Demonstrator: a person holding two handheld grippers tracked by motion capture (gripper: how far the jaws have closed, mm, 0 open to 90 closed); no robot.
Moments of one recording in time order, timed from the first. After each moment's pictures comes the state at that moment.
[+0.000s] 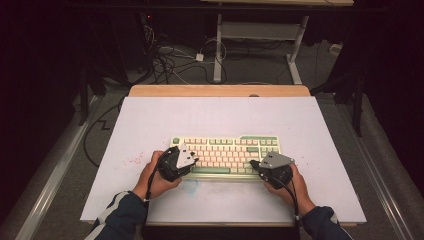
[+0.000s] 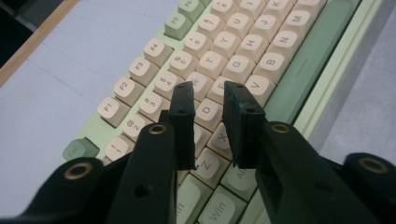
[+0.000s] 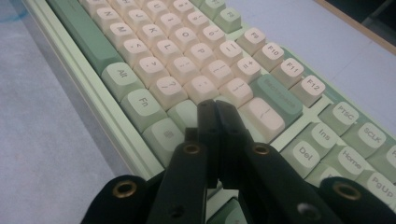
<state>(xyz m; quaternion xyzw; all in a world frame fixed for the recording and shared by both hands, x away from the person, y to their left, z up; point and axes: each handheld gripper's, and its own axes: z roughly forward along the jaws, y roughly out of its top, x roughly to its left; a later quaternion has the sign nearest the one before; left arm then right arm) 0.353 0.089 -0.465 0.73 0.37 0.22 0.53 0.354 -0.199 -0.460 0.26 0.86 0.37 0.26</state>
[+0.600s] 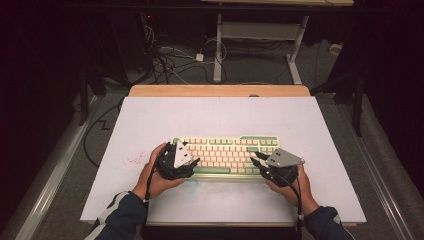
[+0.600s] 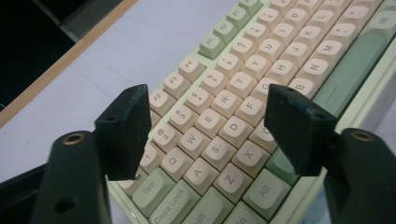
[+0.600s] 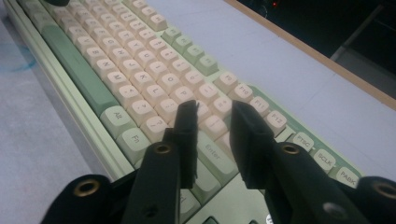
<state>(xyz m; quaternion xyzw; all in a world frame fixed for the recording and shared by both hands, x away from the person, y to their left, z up) 0.356 0.089 -0.461 0.69 0.38 0.26 0.56 0.348 -0.205 -0.441 0.26 0.82 0.41 0.29</state>
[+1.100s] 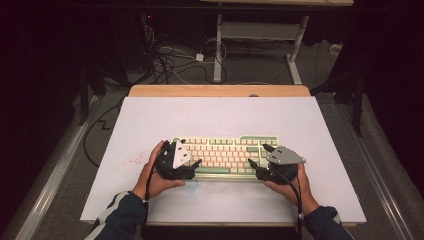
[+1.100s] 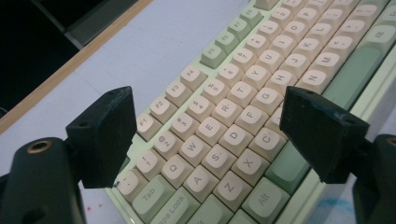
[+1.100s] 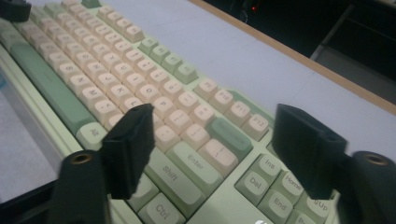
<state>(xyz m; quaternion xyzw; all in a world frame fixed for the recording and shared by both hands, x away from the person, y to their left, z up) 0.355 0.088 -0.459 0.67 0.38 0.26 0.58 0.352 -0.204 -0.443 0.29 0.80 0.42 0.31</state>
